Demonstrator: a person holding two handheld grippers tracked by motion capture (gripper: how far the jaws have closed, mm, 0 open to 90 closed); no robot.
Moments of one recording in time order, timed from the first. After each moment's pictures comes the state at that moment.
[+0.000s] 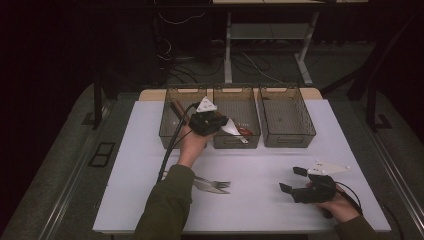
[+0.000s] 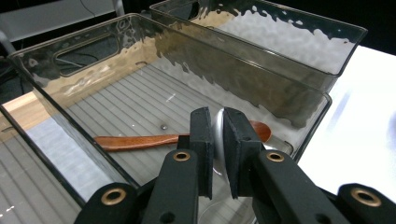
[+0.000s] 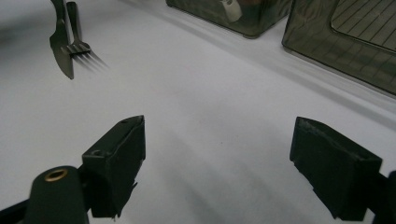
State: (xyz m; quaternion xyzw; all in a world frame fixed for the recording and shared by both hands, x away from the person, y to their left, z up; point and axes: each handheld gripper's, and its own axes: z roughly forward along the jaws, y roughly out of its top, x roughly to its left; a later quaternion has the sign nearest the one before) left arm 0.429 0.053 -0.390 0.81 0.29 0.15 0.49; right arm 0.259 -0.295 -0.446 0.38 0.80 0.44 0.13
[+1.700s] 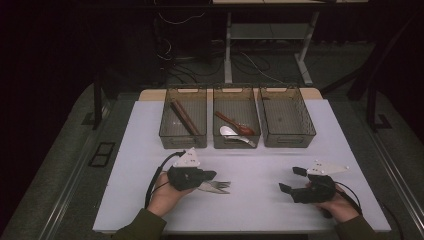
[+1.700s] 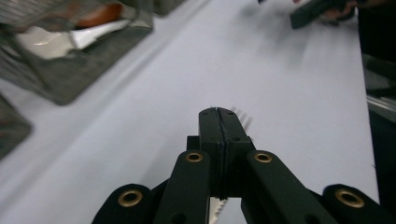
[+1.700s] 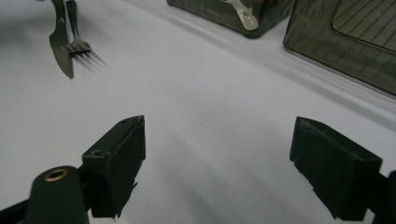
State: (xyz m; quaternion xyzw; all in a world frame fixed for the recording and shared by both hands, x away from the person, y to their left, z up) left arm 0.288 0.102 -0.418 0.87 0.19 0.04 0.45; right arm 0.259 -0.294 -0.446 0.37 0.80 0.44 0.14
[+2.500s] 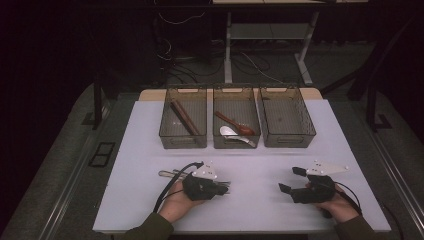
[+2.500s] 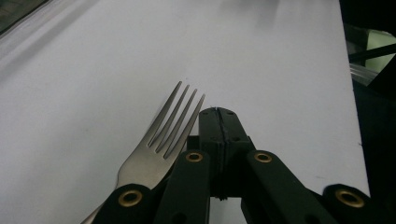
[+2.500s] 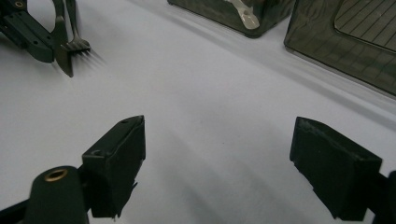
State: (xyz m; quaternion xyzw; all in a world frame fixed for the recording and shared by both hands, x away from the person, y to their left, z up) left arm 0.283 0.071 -0.445 0.90 0.16 -0.01 0.41; right arm 0.259 -0.293 -0.446 0.37 0.80 0.44 0.14
